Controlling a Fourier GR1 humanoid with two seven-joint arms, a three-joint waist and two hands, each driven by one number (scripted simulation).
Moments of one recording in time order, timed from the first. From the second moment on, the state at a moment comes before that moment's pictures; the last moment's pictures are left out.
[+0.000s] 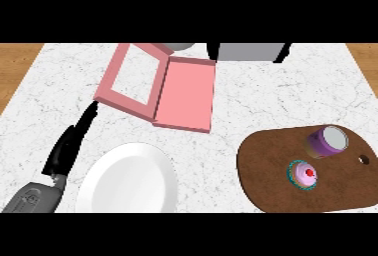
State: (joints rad) left arm -0.16 0.46 -0.26 -1.32 0.04 0.18 -0.05; right arm 0.82 0.00 -0.18 -2.09 0.64 -0.48 -0.33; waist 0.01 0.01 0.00
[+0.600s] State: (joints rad) left arm -0.17 0.42 -0.21 -1.27 0.00 0.13 -0.07; right arm 0.54 -0.01 -0.12 -2.09 0.96 -0.28 0.14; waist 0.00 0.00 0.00
